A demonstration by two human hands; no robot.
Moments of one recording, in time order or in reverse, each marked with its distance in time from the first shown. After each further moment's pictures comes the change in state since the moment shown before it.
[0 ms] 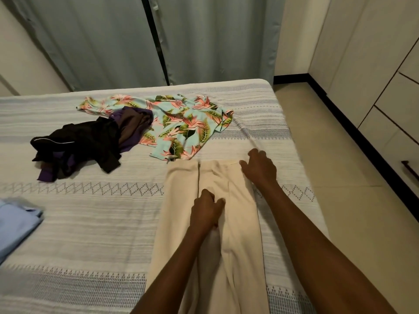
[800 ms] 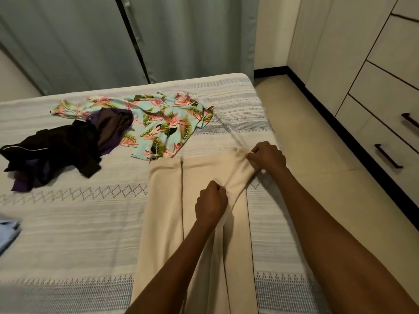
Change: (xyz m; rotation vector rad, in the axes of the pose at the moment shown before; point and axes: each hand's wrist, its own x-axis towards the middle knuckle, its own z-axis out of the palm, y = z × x) left_hand -0.012 0.037 0.041 0.083 0.043 0.144; right_hand 0.006 0.060 -0.051 0.131 -0.012 0.132
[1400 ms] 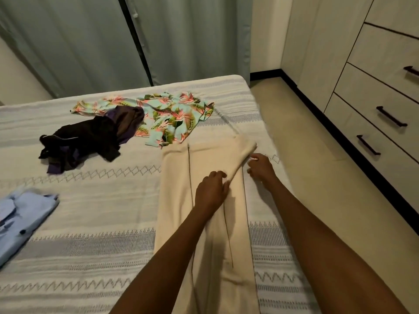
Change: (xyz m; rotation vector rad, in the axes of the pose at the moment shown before) left_hand -0.084 -0.021 -0.030 0.260 0.075 0.493; right_hand -0.097 0.049 0.044 0.574 -0.075 0.155
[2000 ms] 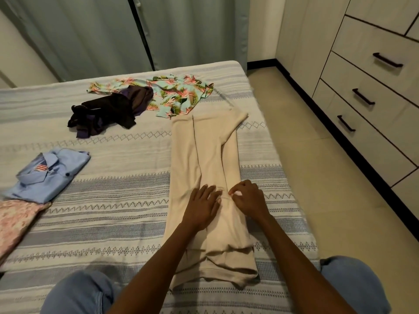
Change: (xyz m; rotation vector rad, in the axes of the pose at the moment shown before) left_hand -0.252 -0.014 0.005 0.220 -0.077 0.219; right_hand -0.314 0.092 0.018 -0.617 -0.013 -0.419
